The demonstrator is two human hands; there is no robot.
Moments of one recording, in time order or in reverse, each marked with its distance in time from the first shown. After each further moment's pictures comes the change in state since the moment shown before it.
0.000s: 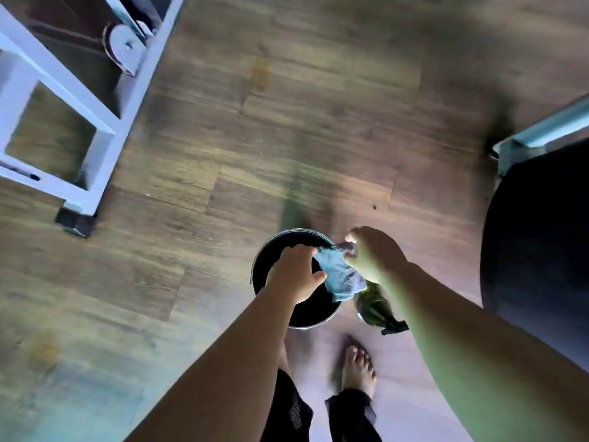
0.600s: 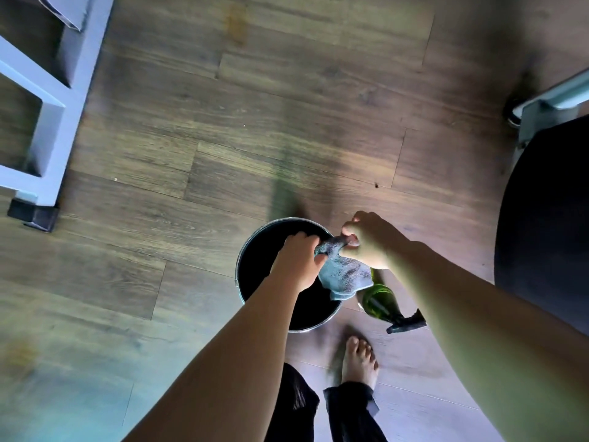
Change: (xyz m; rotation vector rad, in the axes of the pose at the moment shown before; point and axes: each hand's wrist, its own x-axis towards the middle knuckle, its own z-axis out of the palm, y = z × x) left_hand 0.065 -0.016 0.054 0.016 -0.041 0.025; right_hand 0.069 -0.051 -0.258 -0.136 0.147 -0.147
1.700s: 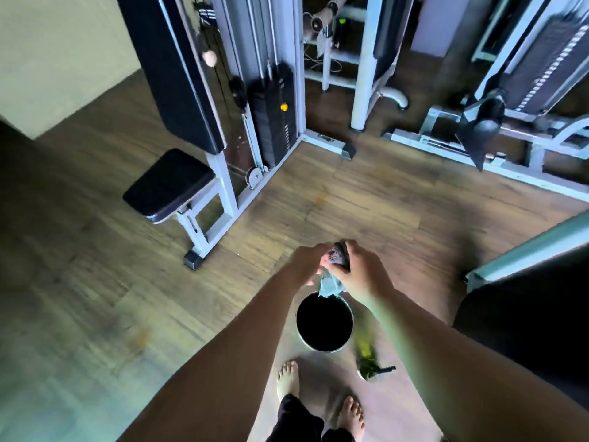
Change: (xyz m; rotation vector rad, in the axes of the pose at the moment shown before) left_hand -0.409 0.175 -0.358 -1.009 0.259 -0.246; right_hand -0.377 -0.291 -0.242 0.271 0.599 -0.246
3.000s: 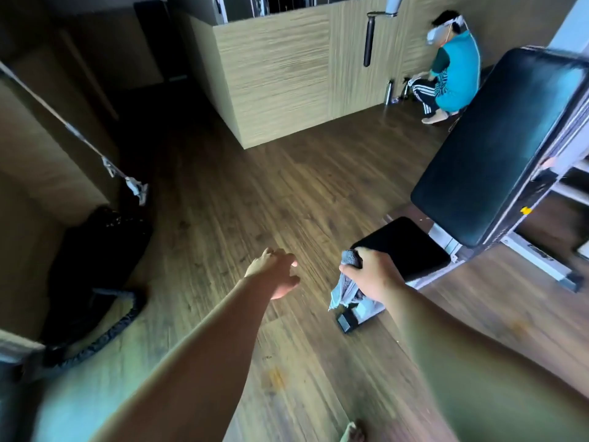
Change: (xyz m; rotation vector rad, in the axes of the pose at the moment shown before) left_hand -0.088 -0.183 -0.689 0.871 0.592 -0.004; right_hand 0.145 -0.545 0.358 -0.061 -0.338 -0.384
